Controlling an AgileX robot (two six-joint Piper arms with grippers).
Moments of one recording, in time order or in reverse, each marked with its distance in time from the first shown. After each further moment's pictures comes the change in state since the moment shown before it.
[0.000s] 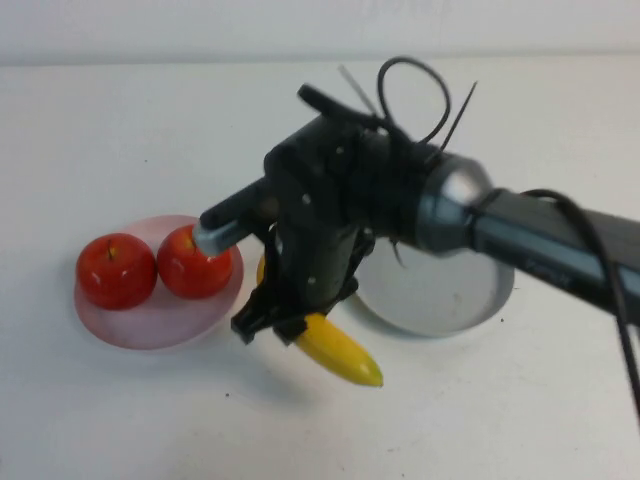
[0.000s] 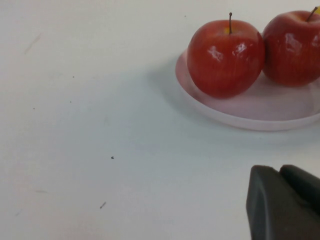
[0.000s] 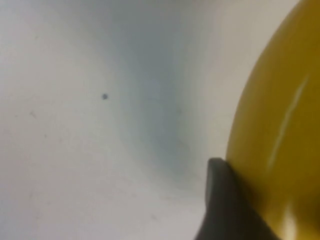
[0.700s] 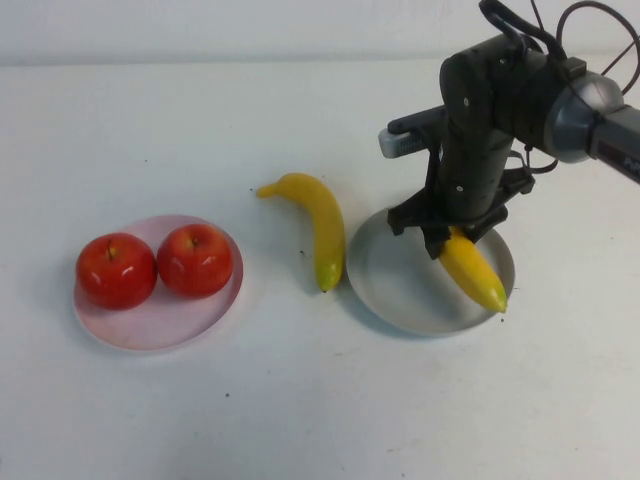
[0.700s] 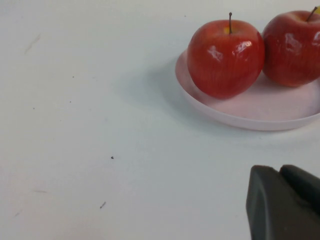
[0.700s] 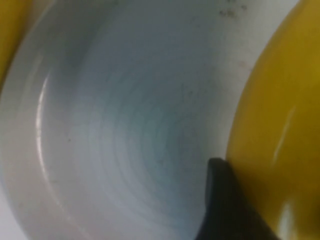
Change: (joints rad) right arm -0.378 0.039 -0.007 -0.086 0.027 0.070; left arm 0.000 0.000 0.000 0.000 0.000 0.000
